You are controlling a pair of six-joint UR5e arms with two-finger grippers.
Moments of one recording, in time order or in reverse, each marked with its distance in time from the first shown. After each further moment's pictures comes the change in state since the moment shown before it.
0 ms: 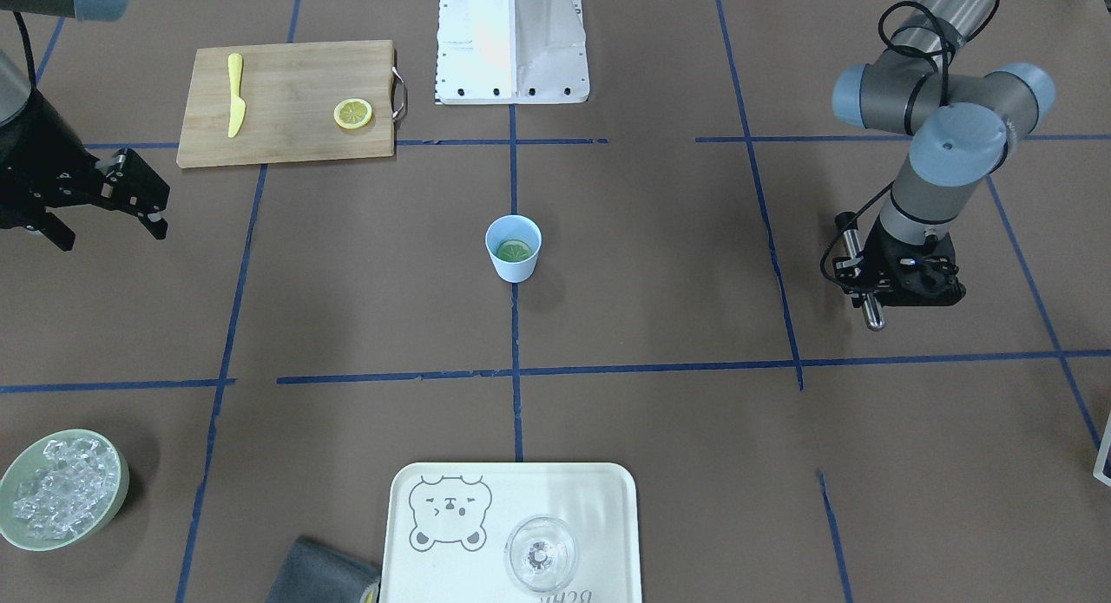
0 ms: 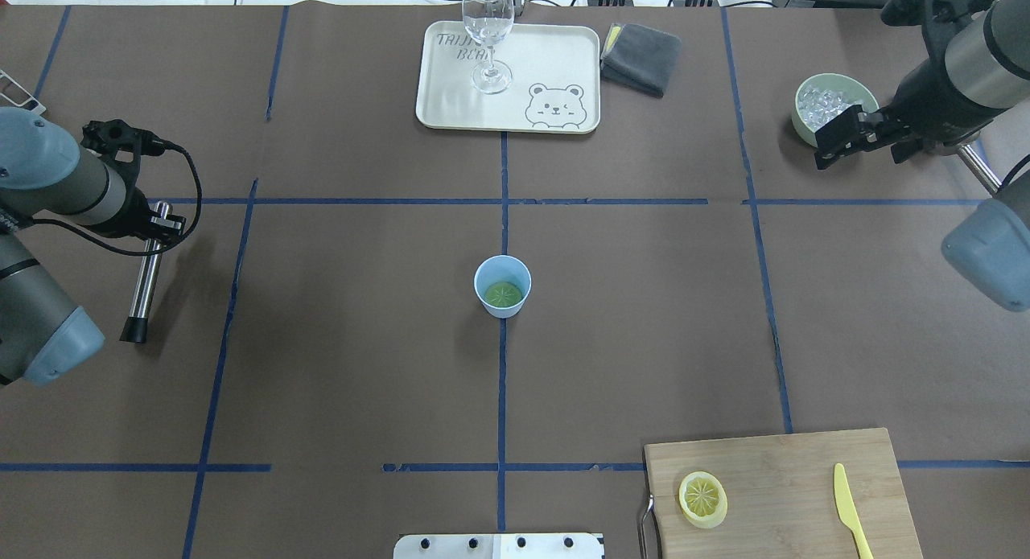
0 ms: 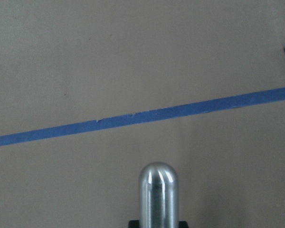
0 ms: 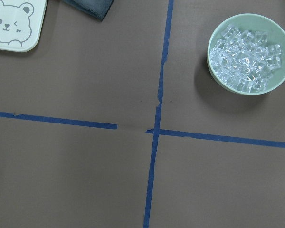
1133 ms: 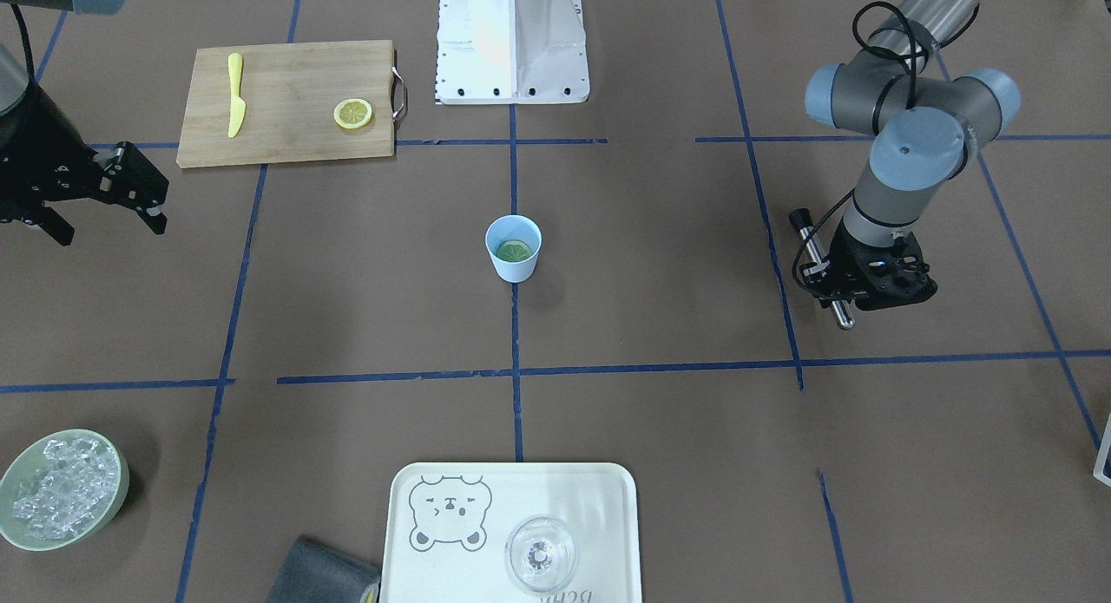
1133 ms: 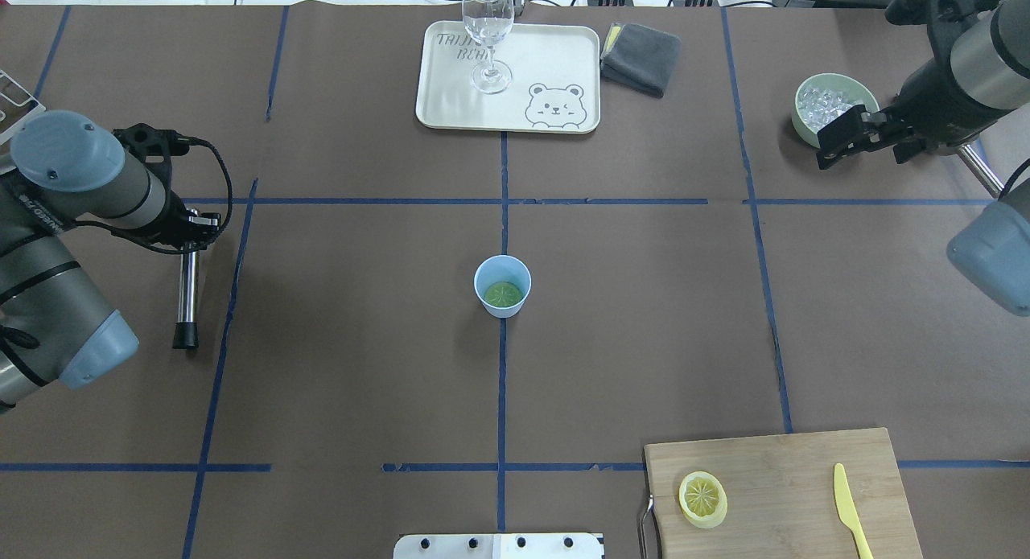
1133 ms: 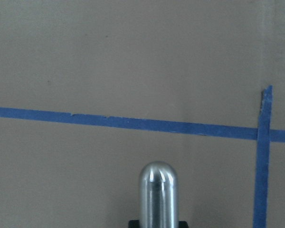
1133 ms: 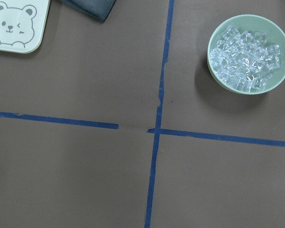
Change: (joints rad) left arm 0.062 -0.052 0.006 0.038 0.000 -0.203; right arm 0.000 -0.008 0.018 0.000 -0.001 0.008
